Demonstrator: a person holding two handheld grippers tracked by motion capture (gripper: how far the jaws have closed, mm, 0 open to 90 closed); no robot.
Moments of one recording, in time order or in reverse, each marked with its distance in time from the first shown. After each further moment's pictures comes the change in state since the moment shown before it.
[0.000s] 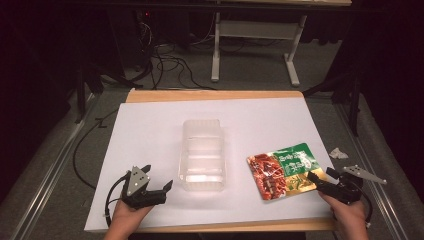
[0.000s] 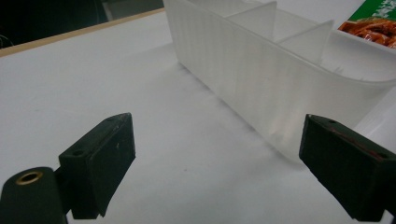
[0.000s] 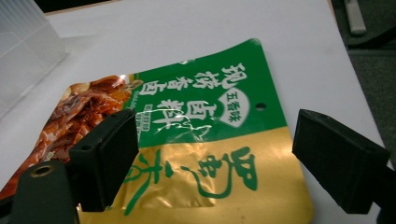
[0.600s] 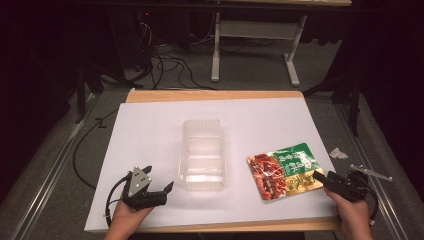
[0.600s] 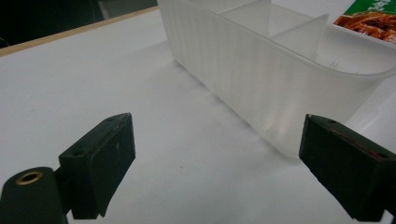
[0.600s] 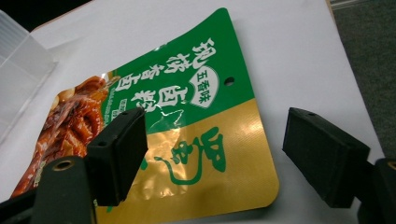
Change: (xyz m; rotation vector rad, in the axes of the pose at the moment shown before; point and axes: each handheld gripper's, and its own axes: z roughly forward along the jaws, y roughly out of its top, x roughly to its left) left arm -0.003 -0.001 0.000 0.014 -0.004 0.023; right arm -0.028 -0.003 0.004 0.083 0.028 0.195
